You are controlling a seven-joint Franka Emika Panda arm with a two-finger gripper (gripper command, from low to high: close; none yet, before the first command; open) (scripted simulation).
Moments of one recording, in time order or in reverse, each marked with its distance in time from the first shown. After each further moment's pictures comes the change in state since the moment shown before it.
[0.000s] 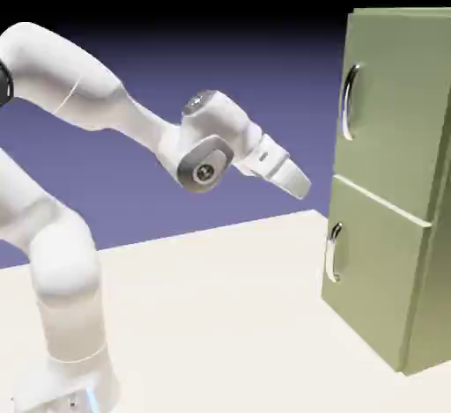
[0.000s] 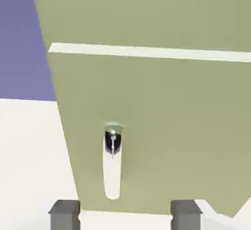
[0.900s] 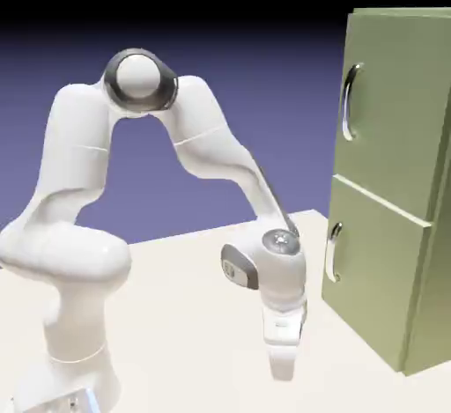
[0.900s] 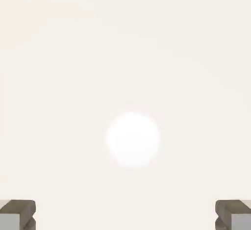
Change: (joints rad) arm 0.822 0.975 -0.973 0.192 1.174 -0.291 -0.565
